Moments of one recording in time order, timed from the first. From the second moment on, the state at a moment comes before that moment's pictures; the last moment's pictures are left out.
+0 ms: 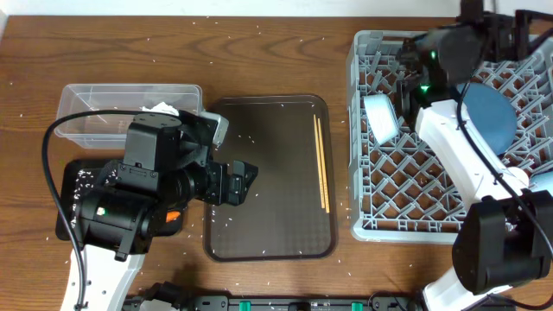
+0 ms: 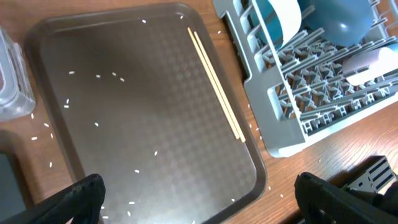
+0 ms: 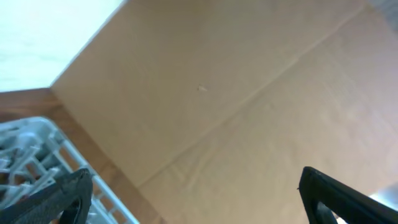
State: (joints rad) left arm -0.26 1.03 1.17 -1.03 0.39 -0.13; right arm 0.21 1.78 1.39 1.14 1.49 -1.50
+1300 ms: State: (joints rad) left arm -0.26 0.93 1.29 -1.07 0.15 -0.15; right arm 0.79 1.72 1.39 -0.87 0.66 -0.35
